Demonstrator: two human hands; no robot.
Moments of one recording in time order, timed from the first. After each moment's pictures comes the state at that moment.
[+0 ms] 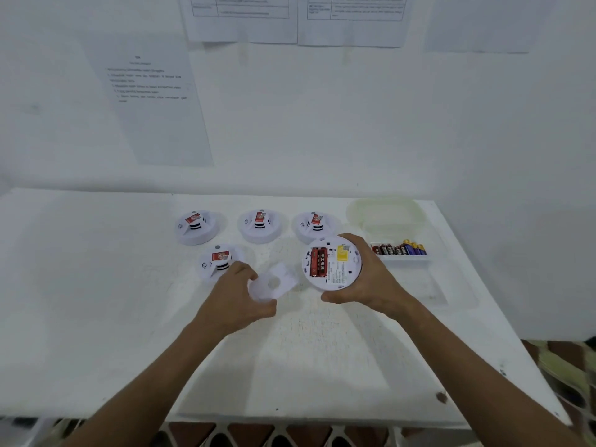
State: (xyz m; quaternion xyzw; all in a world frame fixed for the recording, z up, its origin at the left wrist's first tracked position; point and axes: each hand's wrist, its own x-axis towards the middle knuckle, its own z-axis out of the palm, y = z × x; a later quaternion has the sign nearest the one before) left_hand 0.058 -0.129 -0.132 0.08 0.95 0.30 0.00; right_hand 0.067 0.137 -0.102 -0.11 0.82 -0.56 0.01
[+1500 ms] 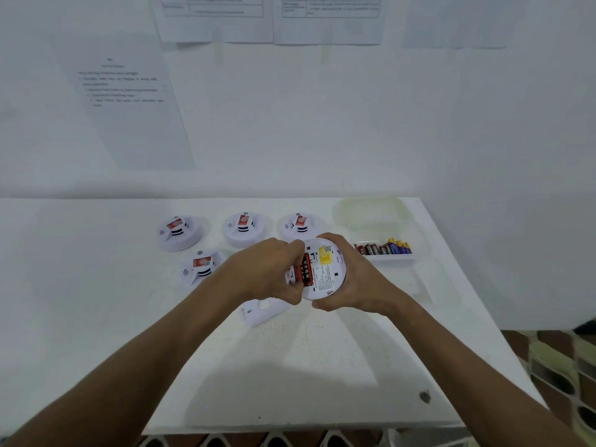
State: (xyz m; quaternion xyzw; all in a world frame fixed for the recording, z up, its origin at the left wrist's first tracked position) left_hand 0.041 -0.054 -0.040 0.33 0.94 0.09 0.05; right_hand 0.071 0.146 -0.085 -0.17 0.83 -0.53 0.04
